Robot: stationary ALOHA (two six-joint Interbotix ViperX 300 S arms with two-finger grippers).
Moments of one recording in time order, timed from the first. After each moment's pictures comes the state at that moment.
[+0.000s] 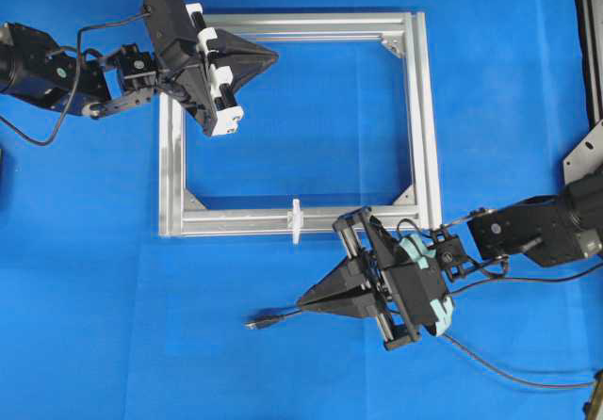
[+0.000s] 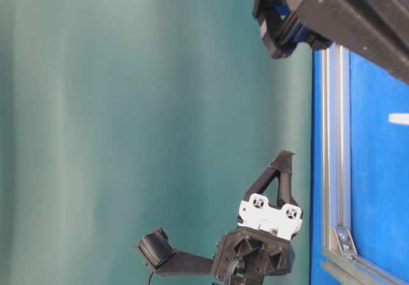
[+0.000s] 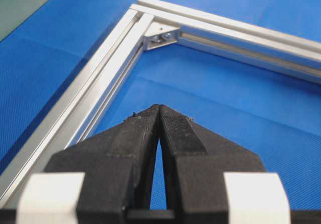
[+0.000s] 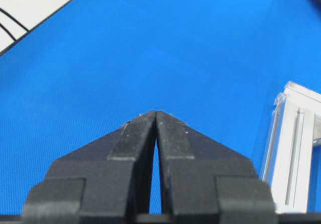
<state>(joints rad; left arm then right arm) 0.28 0.16 0.84 -0.11 -0.78 0.00 0.28 0.16 0.83 -0.11 -0.78 0.00</state>
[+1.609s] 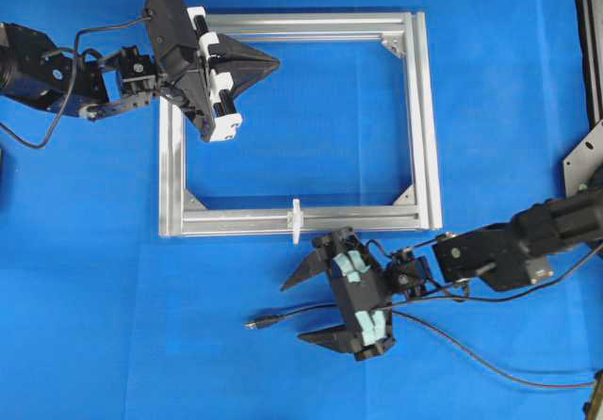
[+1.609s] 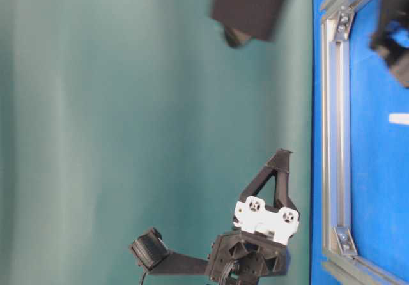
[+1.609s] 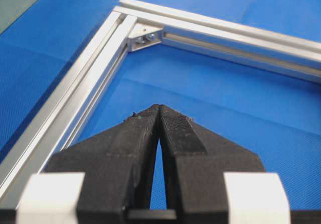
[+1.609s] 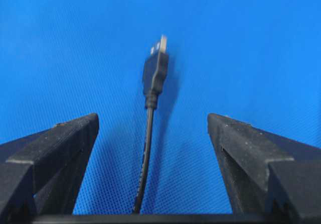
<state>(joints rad) 0.27 0.14 0.84 -0.08 -0.75 0.00 0.32 0.35 0.70 0.01 -0.56 0.10</state>
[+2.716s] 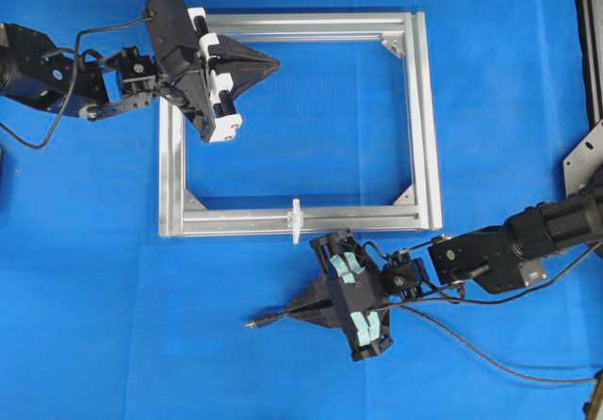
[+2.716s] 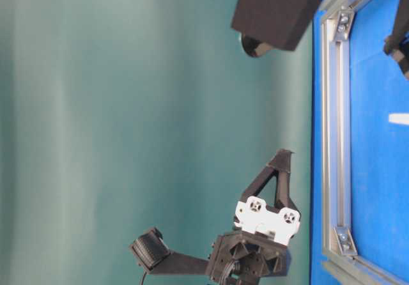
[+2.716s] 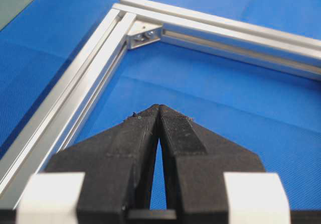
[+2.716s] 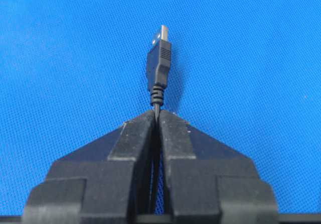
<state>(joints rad) 0.27 0.14 0.84 -0.08 -0.74 0.00 0.32 0.36 0.69 0.01 -0.56 0.10</state>
